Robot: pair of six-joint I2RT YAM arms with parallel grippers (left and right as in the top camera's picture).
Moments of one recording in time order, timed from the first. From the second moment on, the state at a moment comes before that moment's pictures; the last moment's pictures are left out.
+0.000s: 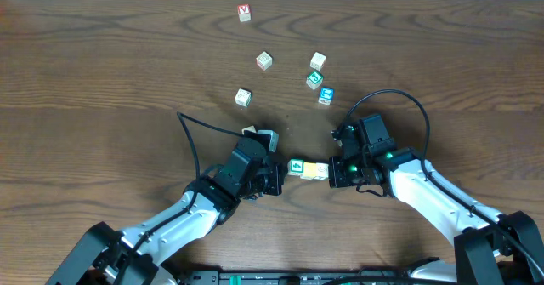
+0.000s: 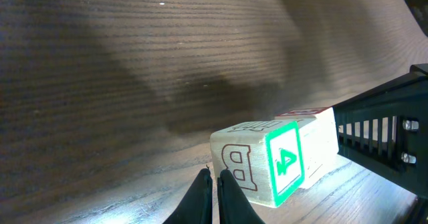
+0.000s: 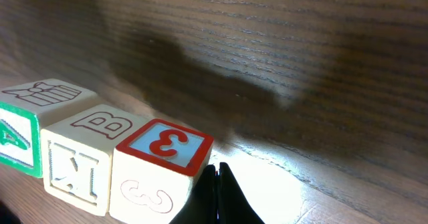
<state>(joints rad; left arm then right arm) -0.66 1.43 0.48 0.17 0.28 -0.66 0.37 1.50 0.68 -0.42 -0.38 0.30</state>
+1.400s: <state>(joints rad) -0.66 1.43 0.48 0.13 0.29 -0.65 0.37 1.46 0.69 -0.45 -0.39 0.30</state>
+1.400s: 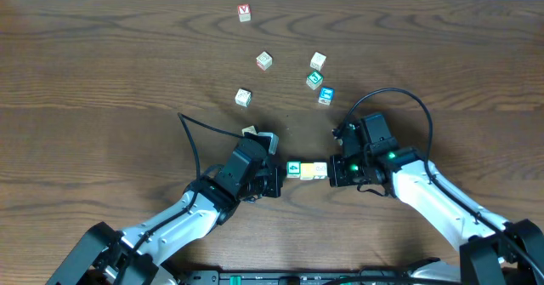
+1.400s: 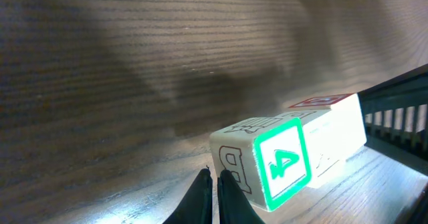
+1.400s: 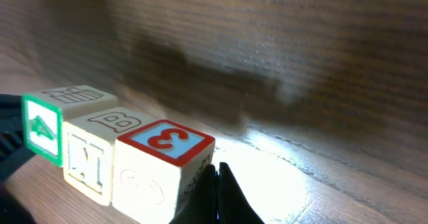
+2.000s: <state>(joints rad) -0.66 1.43 0.48 0.13 0.29 -0.65 0.37 1.45 0.70 -0.47 -0.39 0.29</state>
